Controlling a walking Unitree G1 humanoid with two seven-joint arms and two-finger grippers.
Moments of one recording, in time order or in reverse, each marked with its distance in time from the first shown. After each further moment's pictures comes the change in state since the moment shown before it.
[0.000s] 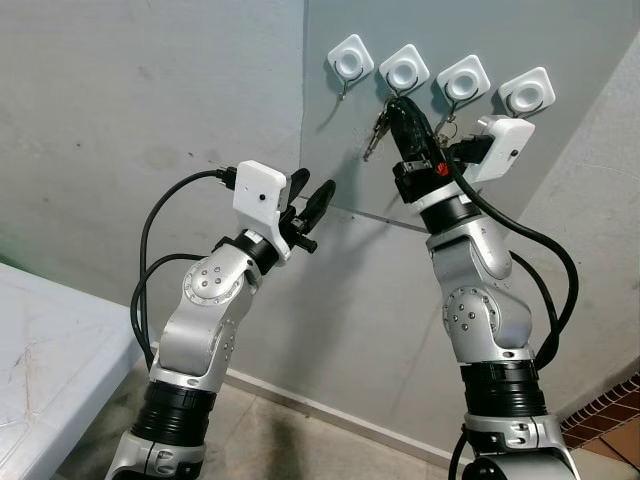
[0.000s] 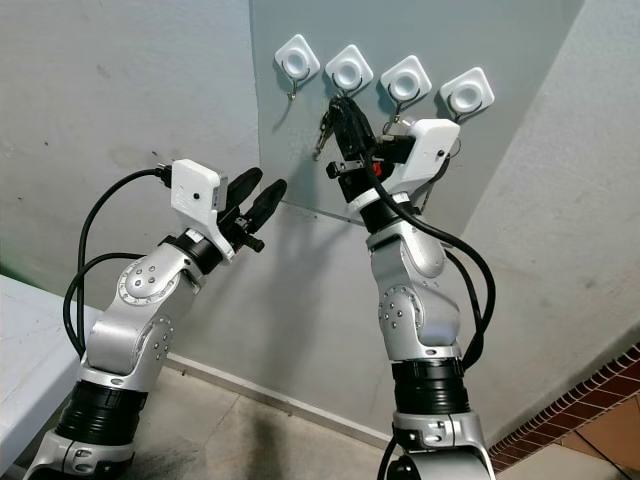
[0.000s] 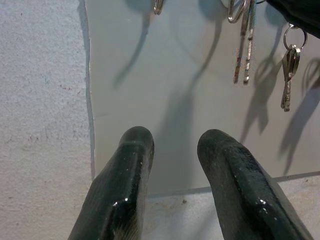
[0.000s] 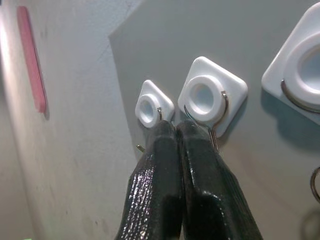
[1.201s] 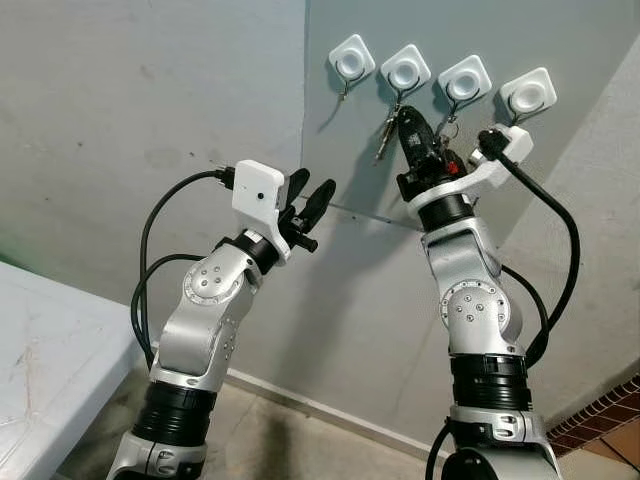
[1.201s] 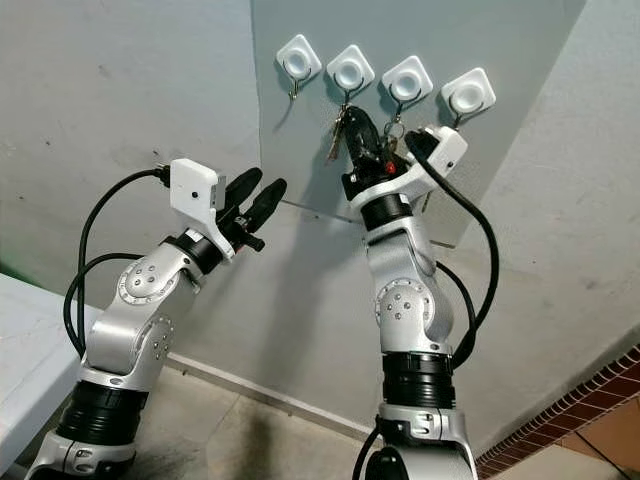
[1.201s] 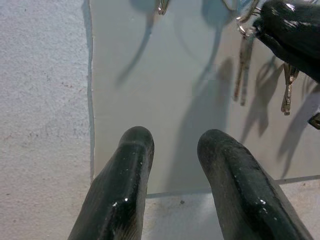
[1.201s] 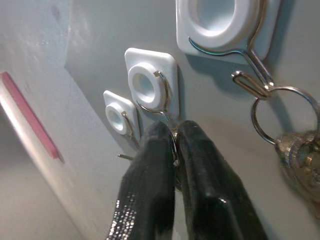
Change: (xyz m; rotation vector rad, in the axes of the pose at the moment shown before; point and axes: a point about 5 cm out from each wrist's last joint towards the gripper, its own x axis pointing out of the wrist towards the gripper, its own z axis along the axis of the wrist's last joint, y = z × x) left arm 0.000 0.000 0.001 -0.026 -0.002 0.009; right arm -0.006 -0.009 -0.011 0.370 -0.015 -0.105
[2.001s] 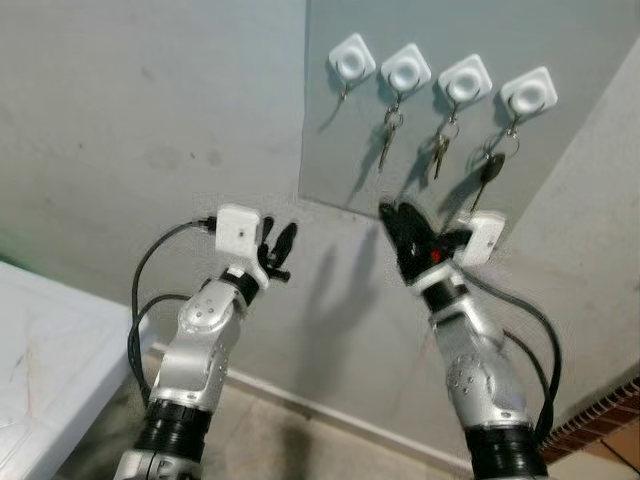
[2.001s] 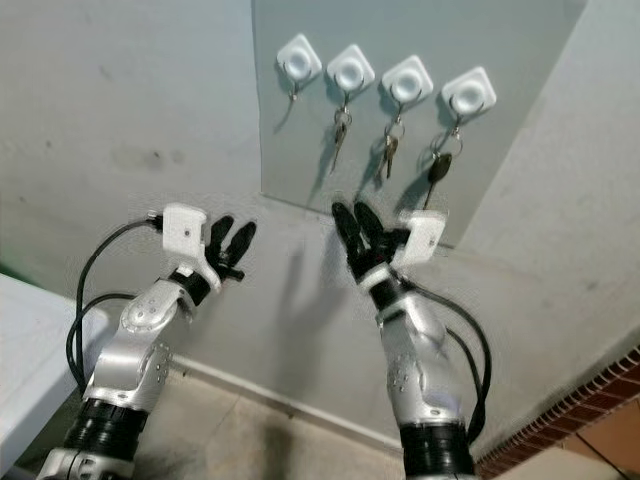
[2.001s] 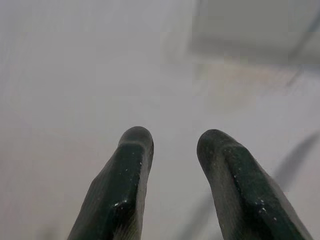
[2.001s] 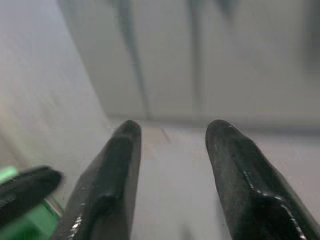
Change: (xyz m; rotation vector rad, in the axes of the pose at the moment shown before) left arm -0.039 0.034 -0.095 -0.049 0.280 0.272; right arm -0.096 -0.068 -0.059 -0.359 0.317 -0.148
